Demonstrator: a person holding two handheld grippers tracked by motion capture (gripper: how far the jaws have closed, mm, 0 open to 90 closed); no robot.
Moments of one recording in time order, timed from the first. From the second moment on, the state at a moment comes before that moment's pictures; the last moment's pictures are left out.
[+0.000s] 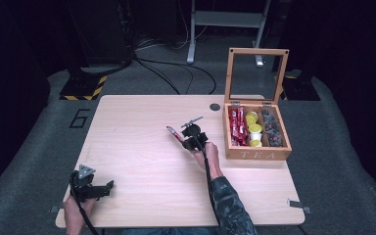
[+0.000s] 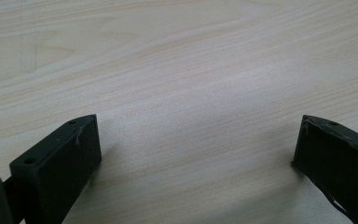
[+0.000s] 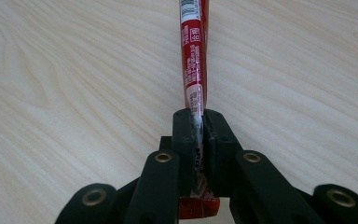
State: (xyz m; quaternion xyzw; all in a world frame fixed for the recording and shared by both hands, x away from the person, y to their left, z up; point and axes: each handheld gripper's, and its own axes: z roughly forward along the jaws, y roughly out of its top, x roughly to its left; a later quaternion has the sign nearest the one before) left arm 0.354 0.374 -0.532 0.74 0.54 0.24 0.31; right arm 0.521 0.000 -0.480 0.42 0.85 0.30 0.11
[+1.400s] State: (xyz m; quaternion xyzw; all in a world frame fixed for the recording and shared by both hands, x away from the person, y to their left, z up) left arm 0.355 0.374 -0.533 0.74 0.55 0.24 0.32; right arm 0.483 -0.017 -0.476 0.41 0.84 0.34 0.08
